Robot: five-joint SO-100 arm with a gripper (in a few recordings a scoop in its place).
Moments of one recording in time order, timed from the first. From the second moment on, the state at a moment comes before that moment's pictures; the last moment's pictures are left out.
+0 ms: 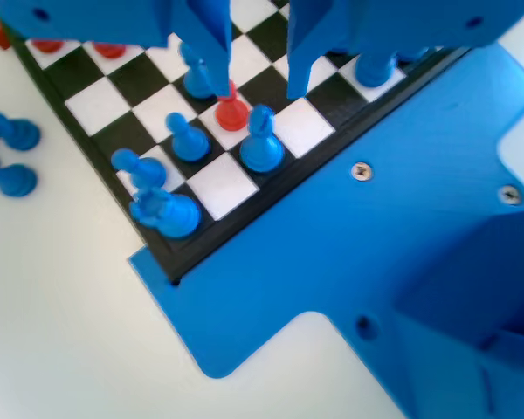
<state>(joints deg) -12.2 114.5 152.8 46.3 -39.6</state>
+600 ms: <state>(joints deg) -14.9 107.9 154.2 41.7 -39.2</state>
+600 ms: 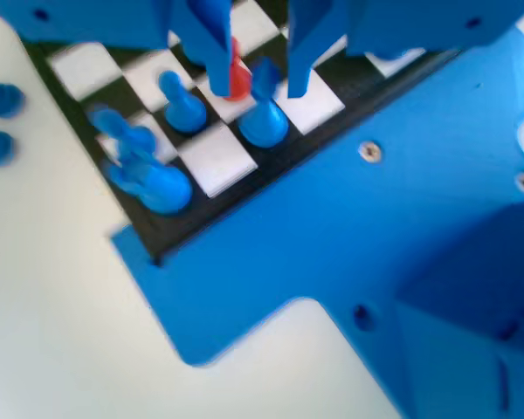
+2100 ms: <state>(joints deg) -16.4 105.6 153.7 42.5 -42.4</state>
